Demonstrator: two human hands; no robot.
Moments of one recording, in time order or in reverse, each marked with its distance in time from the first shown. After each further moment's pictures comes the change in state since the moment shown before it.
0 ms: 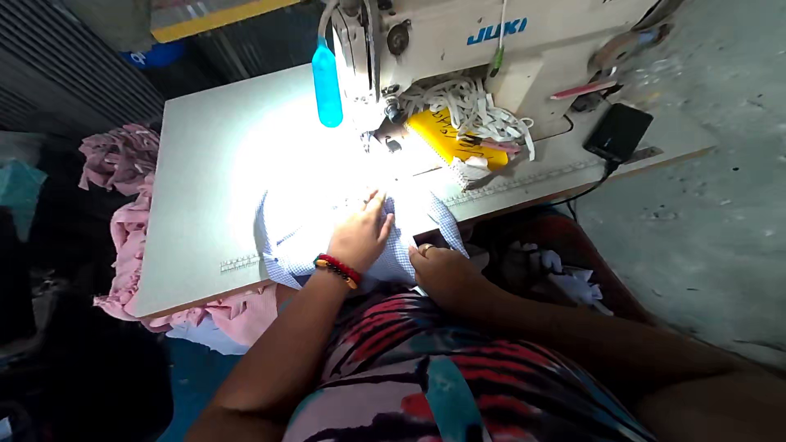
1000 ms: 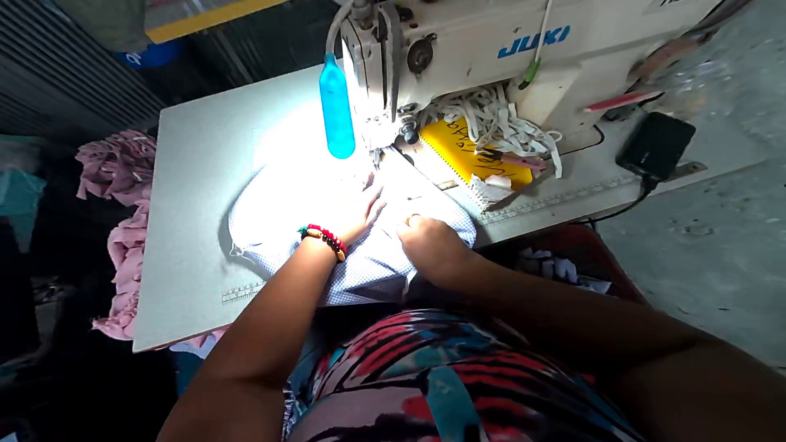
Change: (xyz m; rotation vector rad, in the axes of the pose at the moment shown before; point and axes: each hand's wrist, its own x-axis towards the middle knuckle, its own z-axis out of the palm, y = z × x) left_hand 0.079 -0.073 -0.002 0.073 -0.117 0.197; right_hand 0.093 0.012 -0.017 -0.103 0.057 0.032
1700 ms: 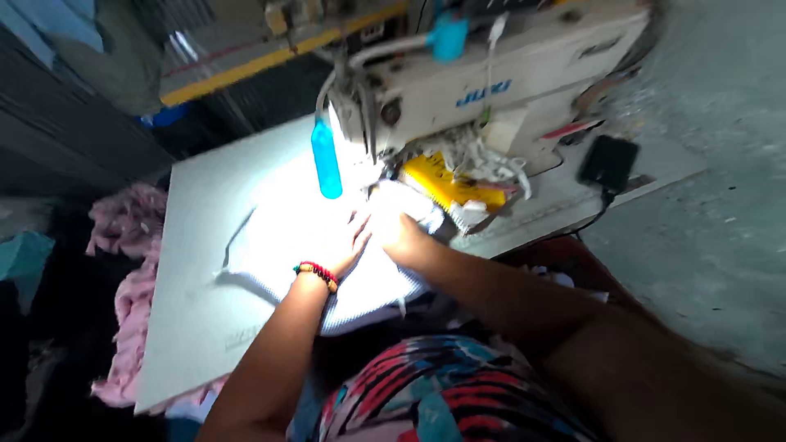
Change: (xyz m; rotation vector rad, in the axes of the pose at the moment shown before) left_hand -0.007 -0.005 -0.004 0.036 0.038 -0.048; right_hand 0.063 0.008 -0.005 0.096 0.044 0.052
